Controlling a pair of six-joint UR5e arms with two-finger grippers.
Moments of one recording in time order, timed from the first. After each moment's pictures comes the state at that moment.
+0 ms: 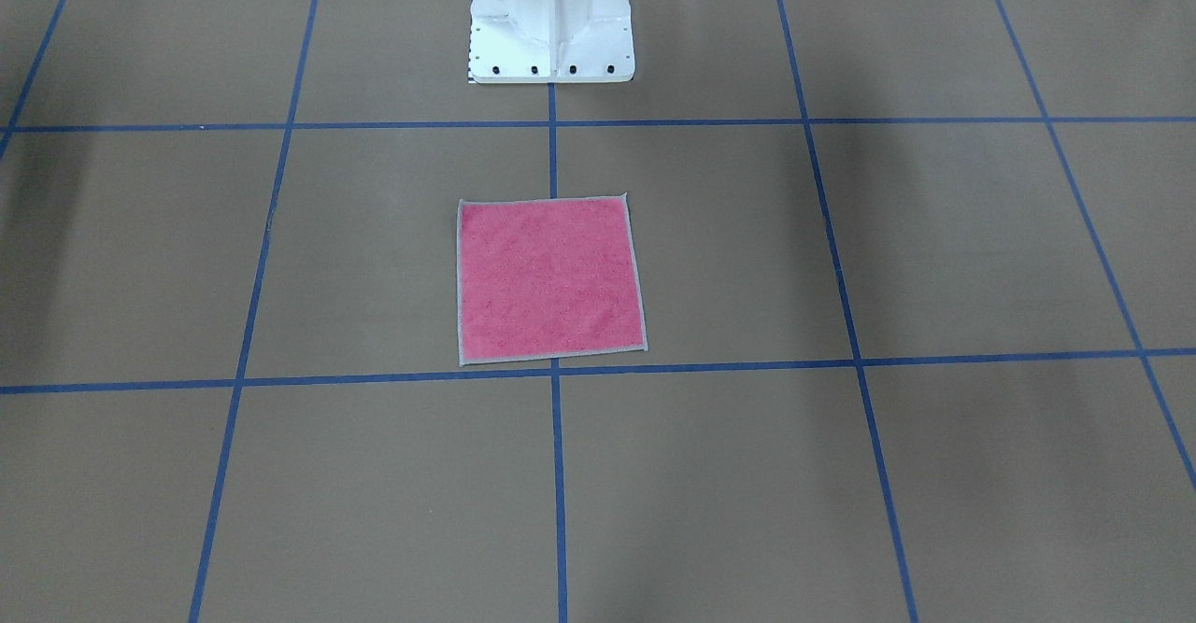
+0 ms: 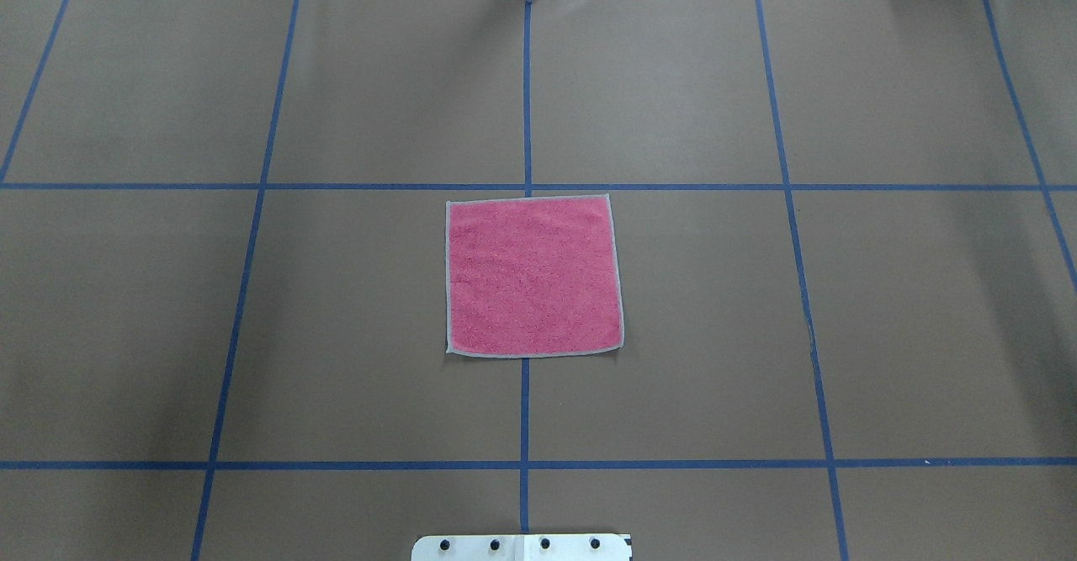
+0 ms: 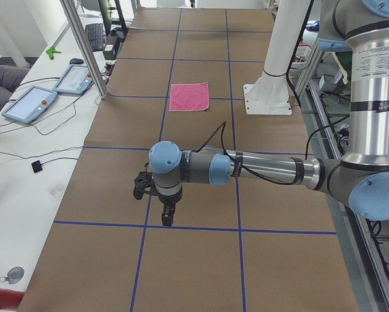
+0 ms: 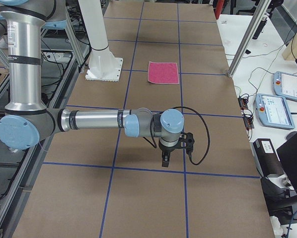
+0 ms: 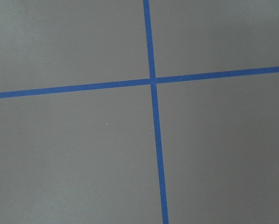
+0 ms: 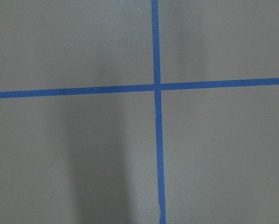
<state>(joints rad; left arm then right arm) -1.57 -1.50 -1.74 -1.52 -2.34 0.05 1.54 -1.63 1.70 -1.60 2.38 0.11</state>
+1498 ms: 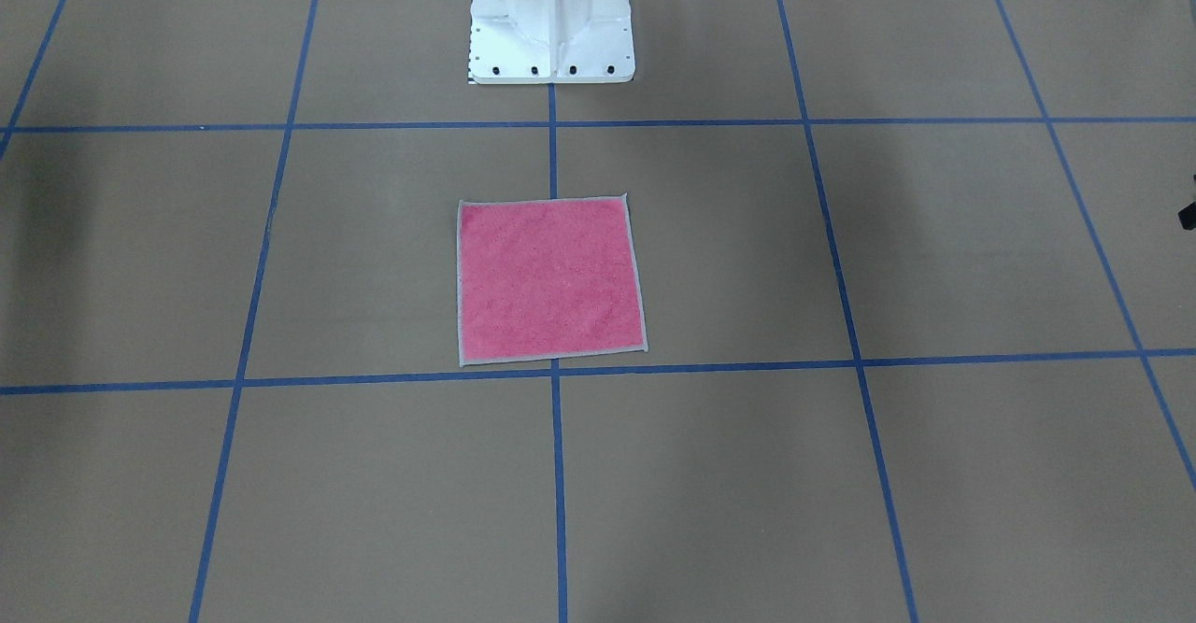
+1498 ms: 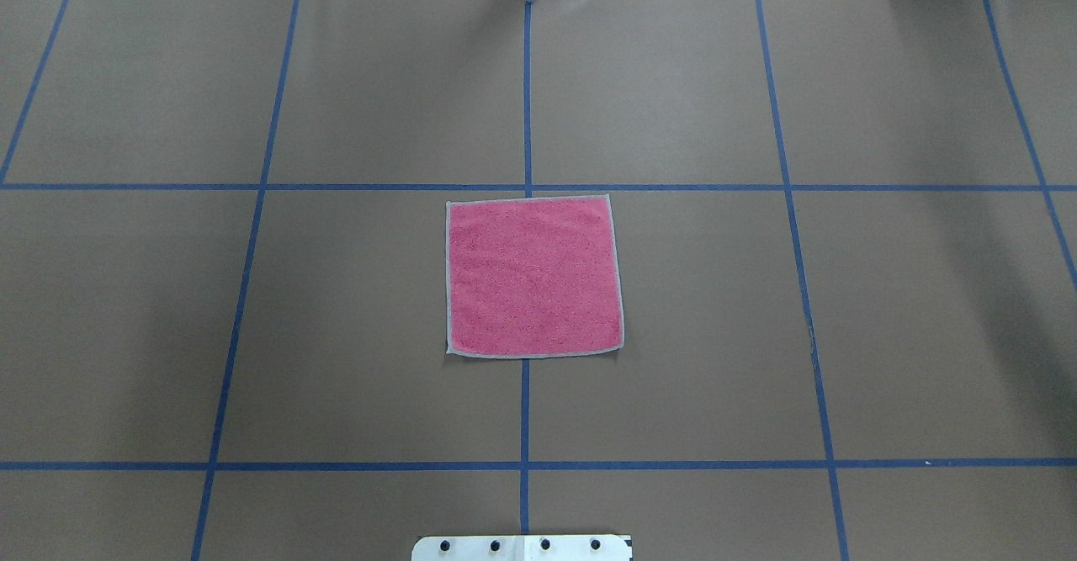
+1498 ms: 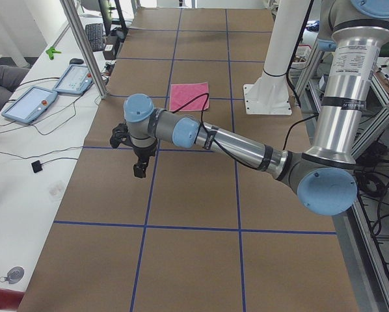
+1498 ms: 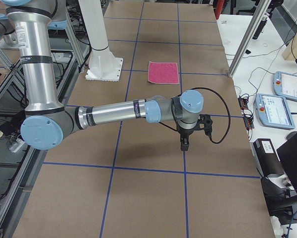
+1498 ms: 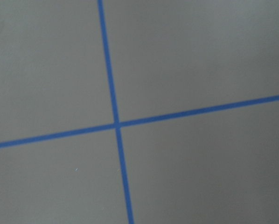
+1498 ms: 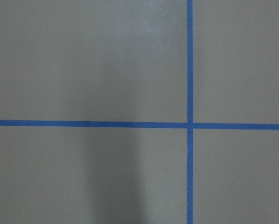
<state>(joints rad) -1.42 -1.76 -1.76 -1.54 -2.39 -0.12 1.50 -1.45 1.65 -1.60 2.40 0.18</state>
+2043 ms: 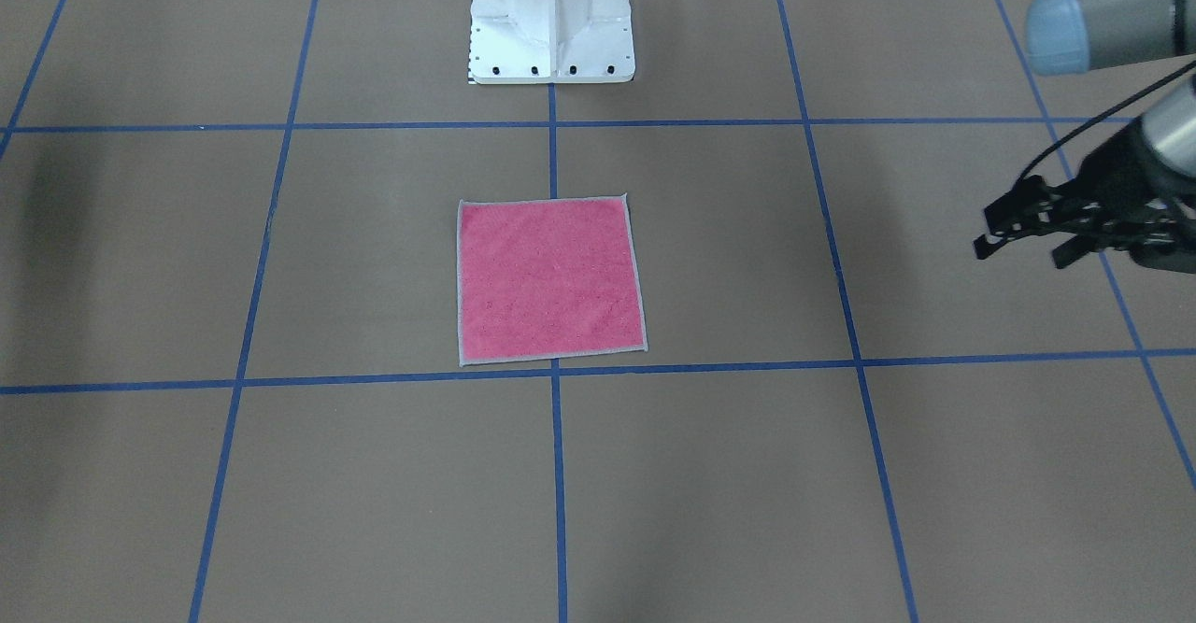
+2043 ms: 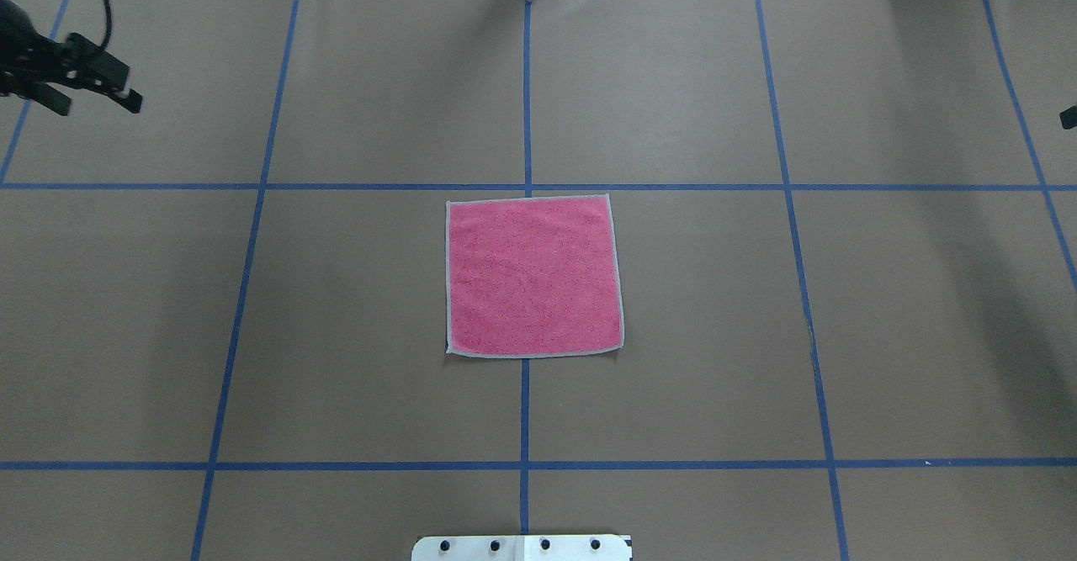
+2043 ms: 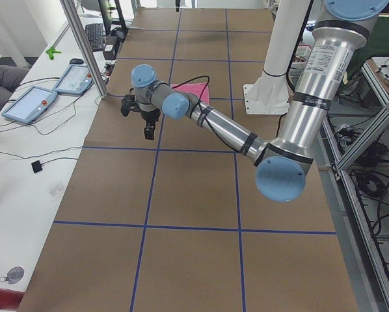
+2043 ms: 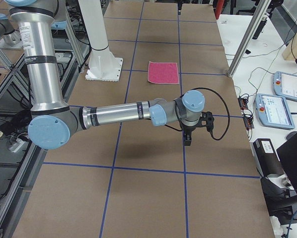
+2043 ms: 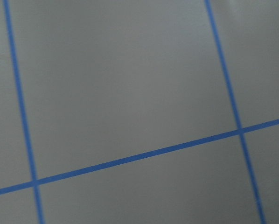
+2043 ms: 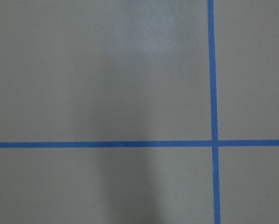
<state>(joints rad) -1.13 -1.91 -1.80 -1.64 -2.37 -0.73 1.42 -1.44 1.61 -1.43 2.42 0.34</state>
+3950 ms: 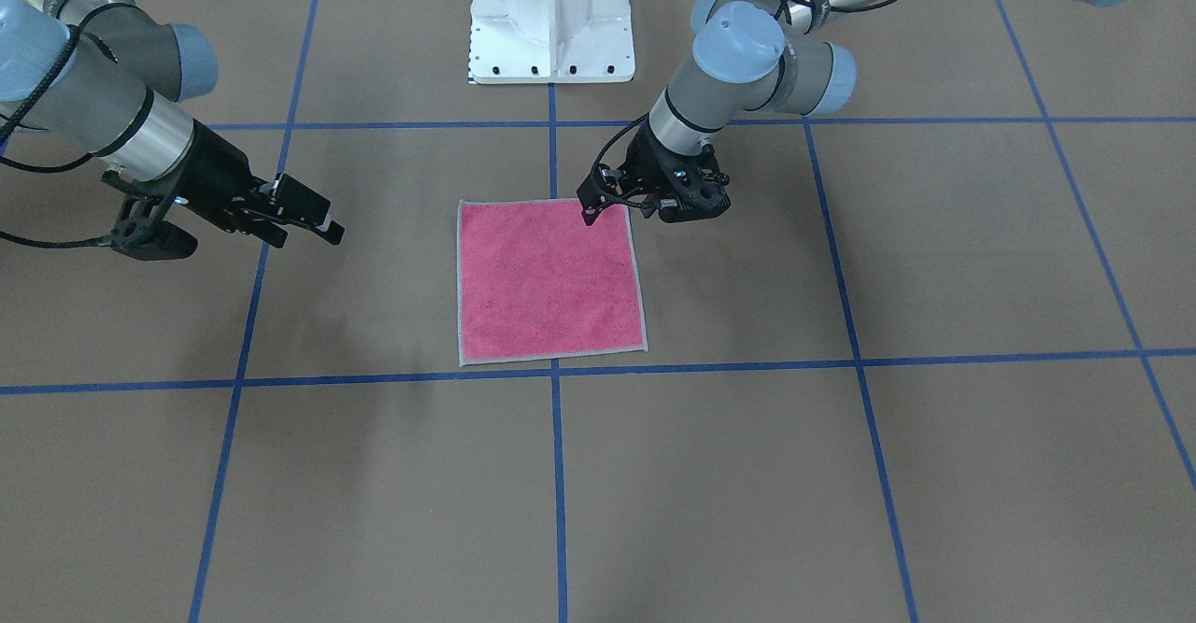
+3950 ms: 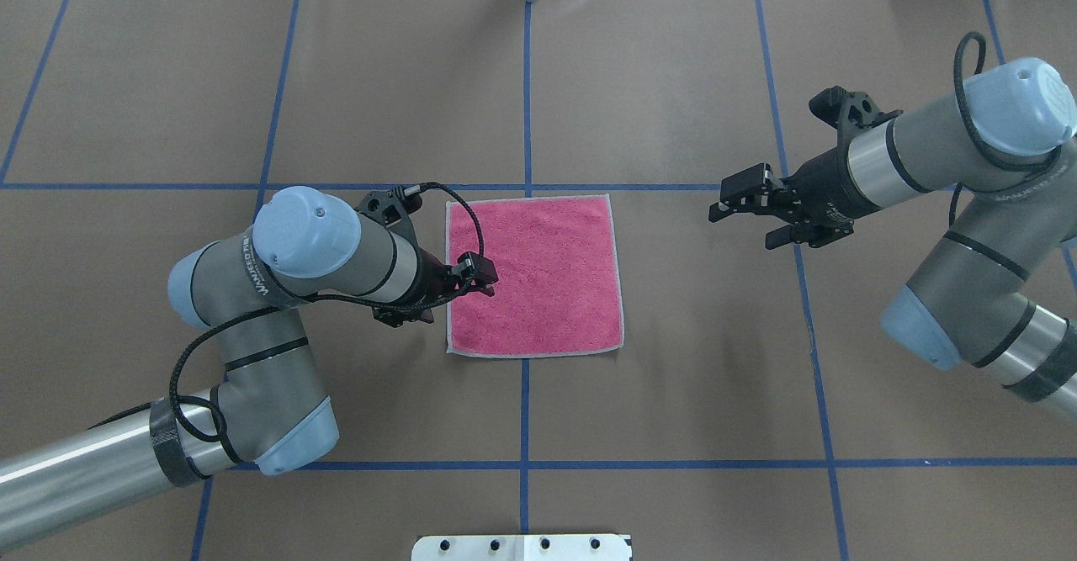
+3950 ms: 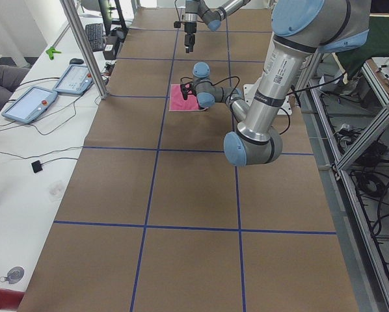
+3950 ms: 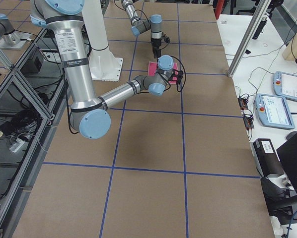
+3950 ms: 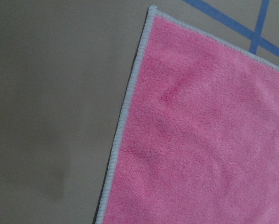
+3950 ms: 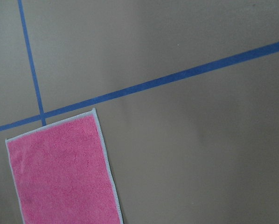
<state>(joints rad) -0.49 -2.11 -1.58 -2.13 -1.94 -1.66 0.82 -1.34 1.75 -0.86 2.28 1.46</state>
